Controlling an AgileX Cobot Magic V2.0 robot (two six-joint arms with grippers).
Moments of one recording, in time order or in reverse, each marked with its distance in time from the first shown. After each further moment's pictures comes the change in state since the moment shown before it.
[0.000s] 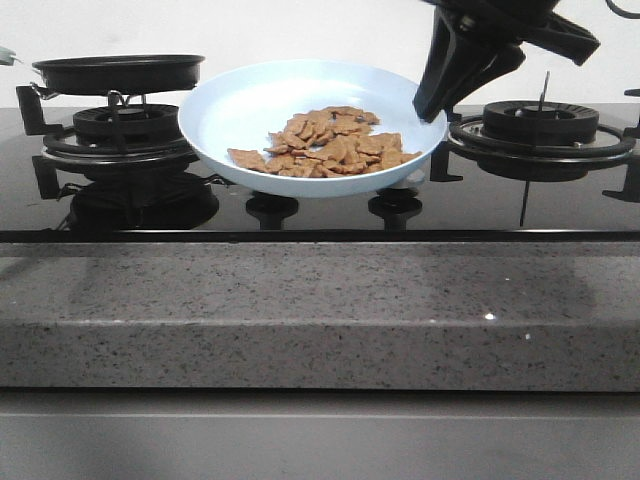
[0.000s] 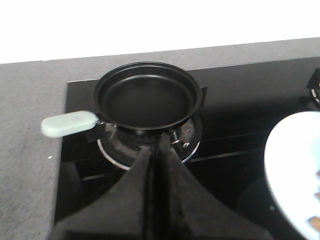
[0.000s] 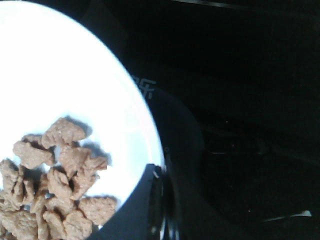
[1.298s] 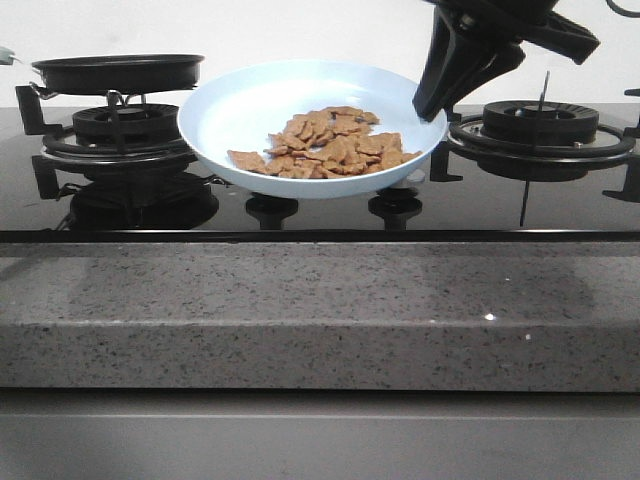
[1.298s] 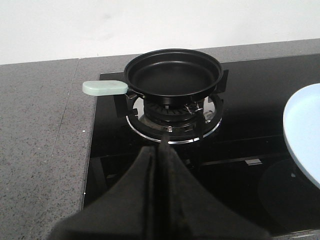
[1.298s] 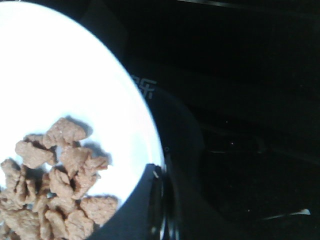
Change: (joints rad) left arm -0.009 -0.277 0.261 0.168 -0.071 -0.133; right arm 0.000 0.002 -0.013 0.000 0.015 0.000
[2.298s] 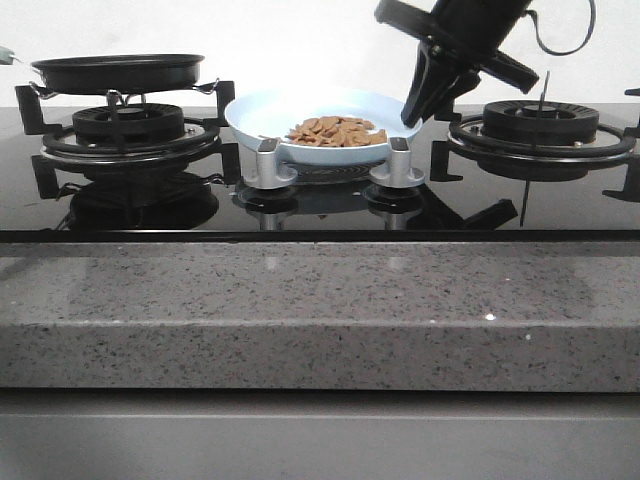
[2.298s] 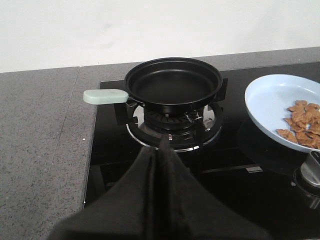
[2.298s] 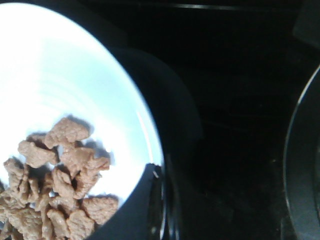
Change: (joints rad) left arm 0.000 0.000 0.000 0.000 -0.027 0.000; right arm -0.148 0.506 -0.663 0.095 0.315 0.018
